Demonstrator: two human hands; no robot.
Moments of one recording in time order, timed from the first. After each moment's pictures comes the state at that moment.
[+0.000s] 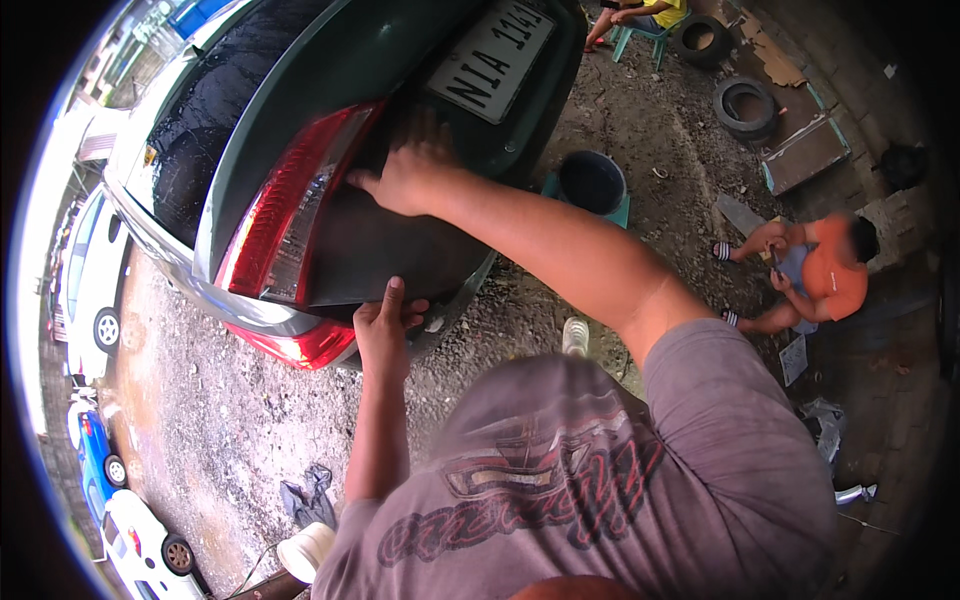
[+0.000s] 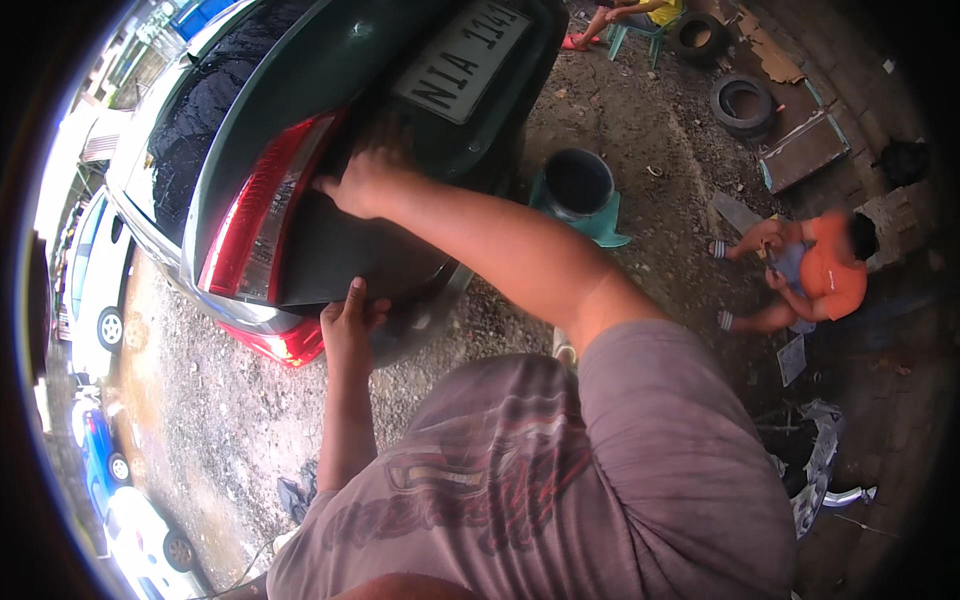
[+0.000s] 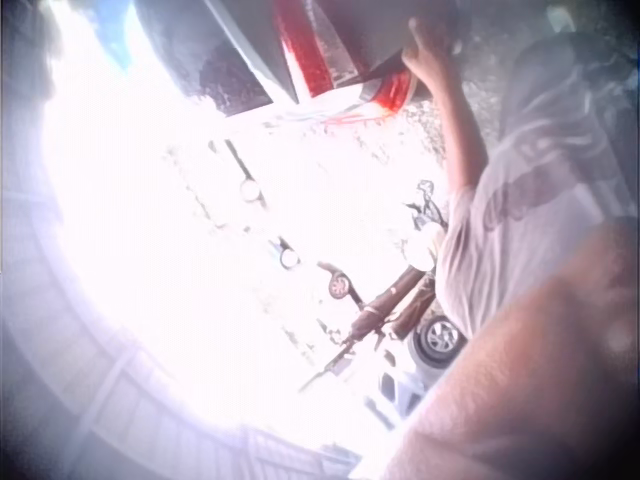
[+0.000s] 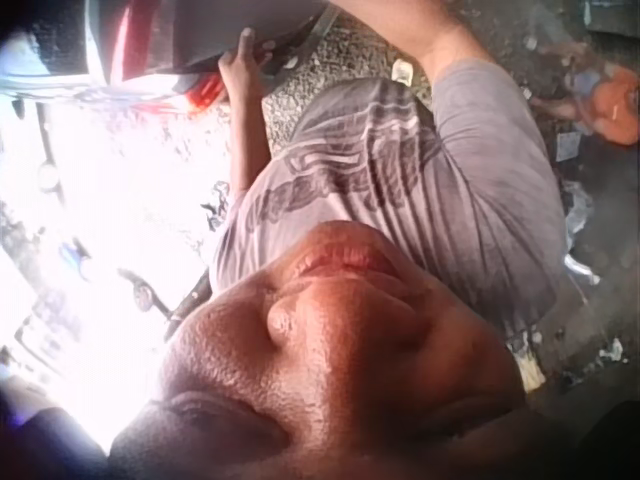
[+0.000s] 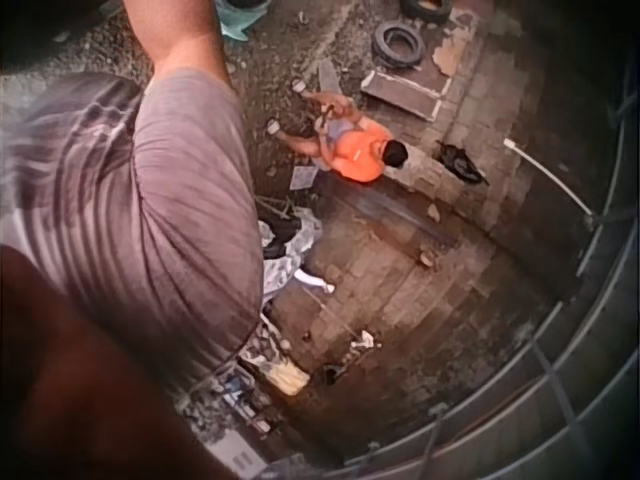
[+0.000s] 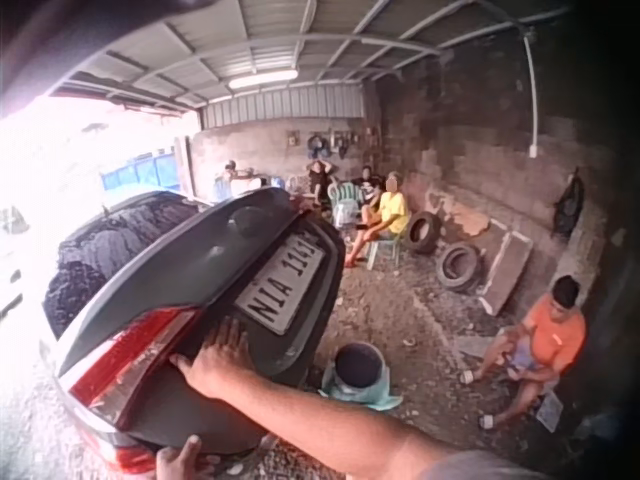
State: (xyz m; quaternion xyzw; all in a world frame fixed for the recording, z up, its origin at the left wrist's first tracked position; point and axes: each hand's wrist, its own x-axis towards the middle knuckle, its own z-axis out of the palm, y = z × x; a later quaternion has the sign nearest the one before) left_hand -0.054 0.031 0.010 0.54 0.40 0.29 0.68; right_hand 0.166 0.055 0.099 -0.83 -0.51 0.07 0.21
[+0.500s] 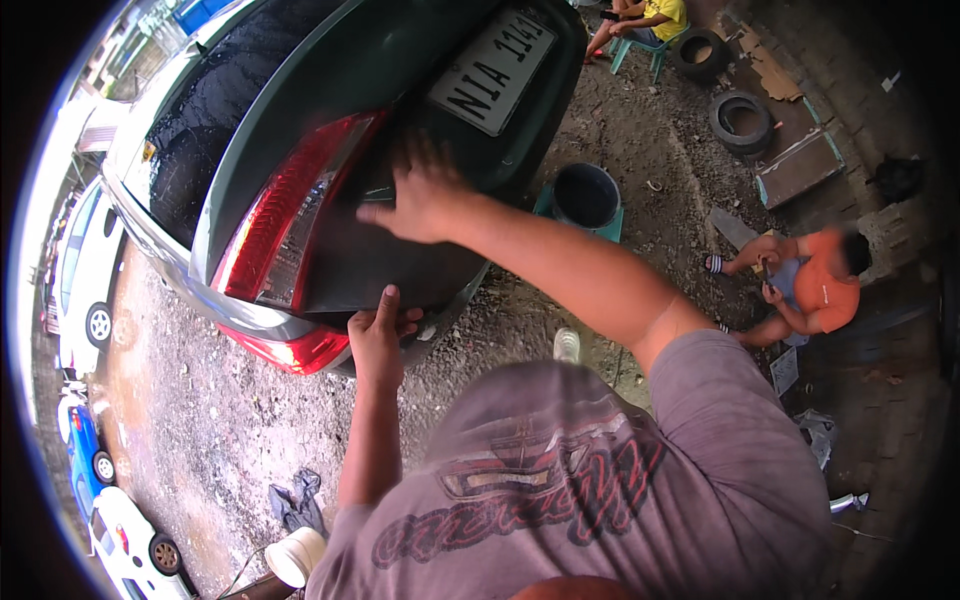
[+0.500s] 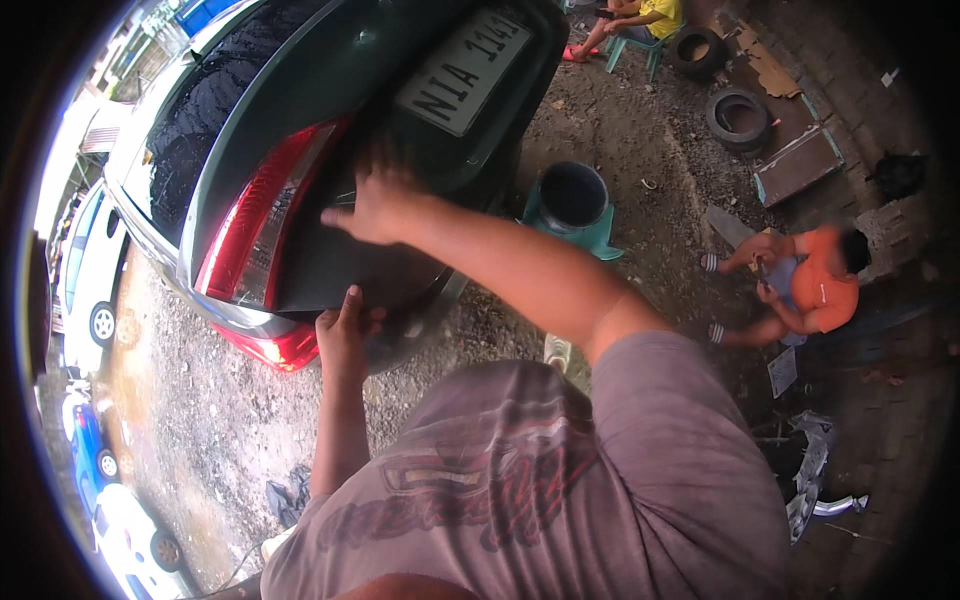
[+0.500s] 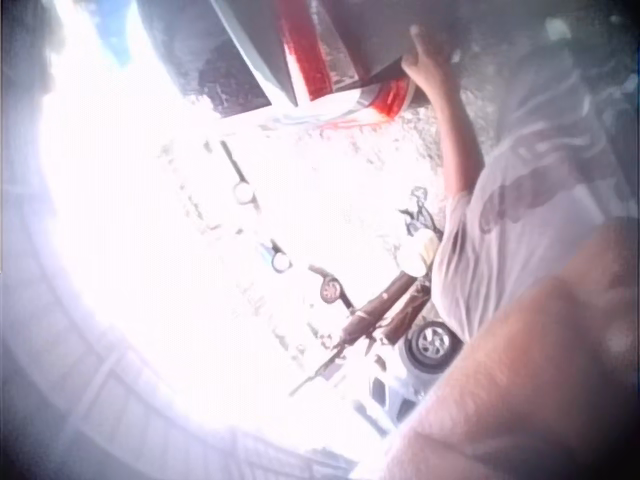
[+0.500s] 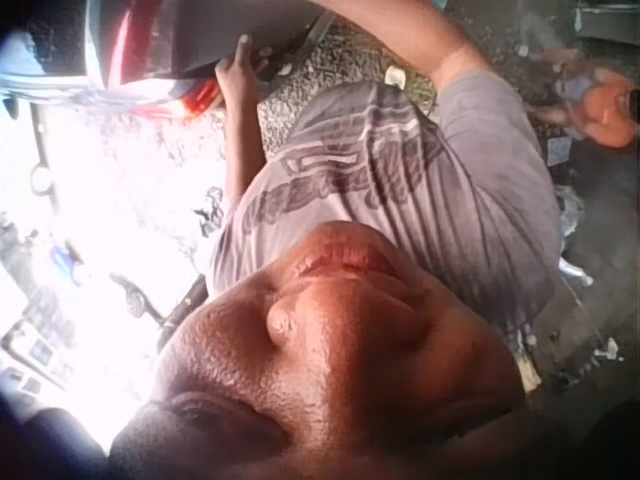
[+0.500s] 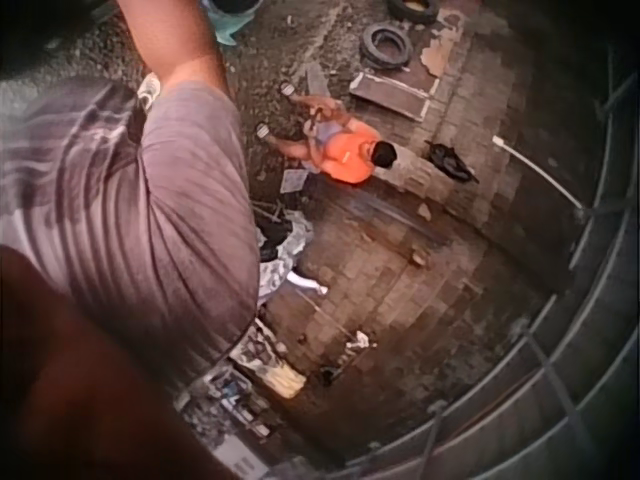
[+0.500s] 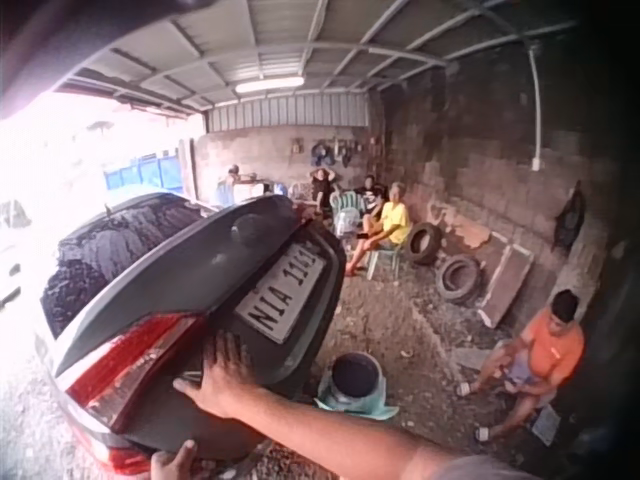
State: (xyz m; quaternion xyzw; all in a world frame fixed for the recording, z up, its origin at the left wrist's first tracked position) left_hand -0.055 0.036 0.009 0.55 0.39 0.27 0.69; right_hand 0.168 0.039 0.070 -0.80 -0.55 -0.01 0.22
